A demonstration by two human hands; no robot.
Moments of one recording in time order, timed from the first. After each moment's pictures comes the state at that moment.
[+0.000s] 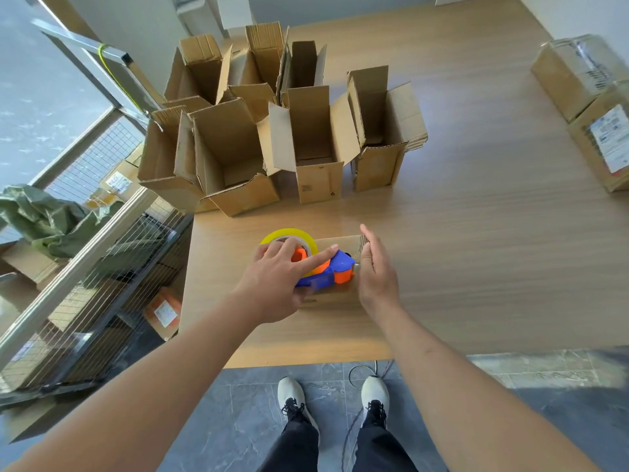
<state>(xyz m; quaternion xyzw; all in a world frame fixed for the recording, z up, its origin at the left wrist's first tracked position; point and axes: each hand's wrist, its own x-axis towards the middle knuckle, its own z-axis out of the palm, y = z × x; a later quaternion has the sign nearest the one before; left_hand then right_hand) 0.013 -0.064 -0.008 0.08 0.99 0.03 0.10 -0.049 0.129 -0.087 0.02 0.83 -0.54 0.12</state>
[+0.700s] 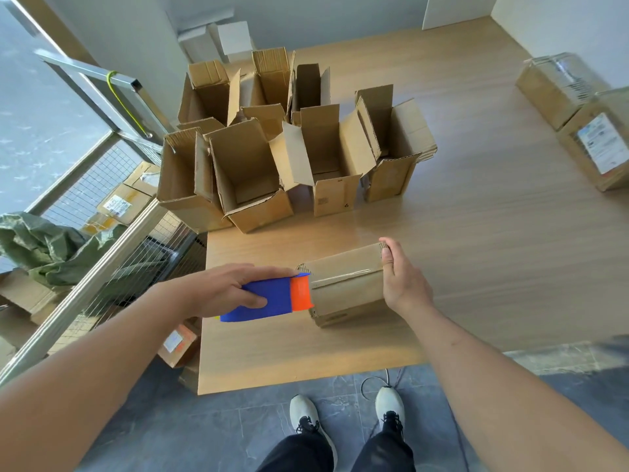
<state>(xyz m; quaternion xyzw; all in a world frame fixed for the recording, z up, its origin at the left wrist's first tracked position) 0.022 -0.201 0.056 0.05 0.87 0.27 0.41 -0.048 0.120 -0.069 0.03 0.92 -0.35 0.15</state>
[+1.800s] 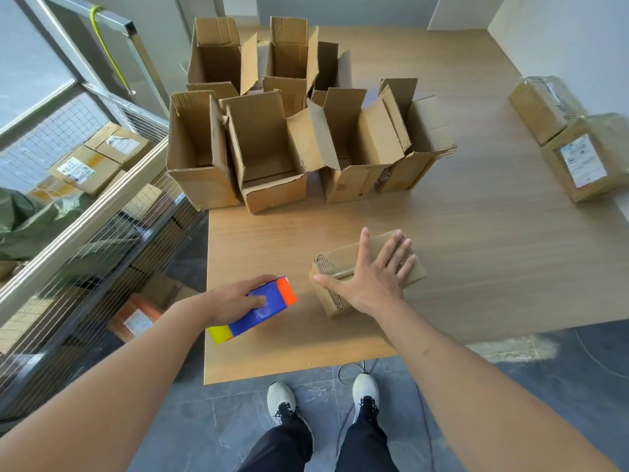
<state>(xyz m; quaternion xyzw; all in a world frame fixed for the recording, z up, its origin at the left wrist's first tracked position) 0.064 -0.266 -0.055 -0.08 0.85 0.35 0.39 -0.008 0.005 -0.052 0.00 0.97 -0.08 0.22</state>
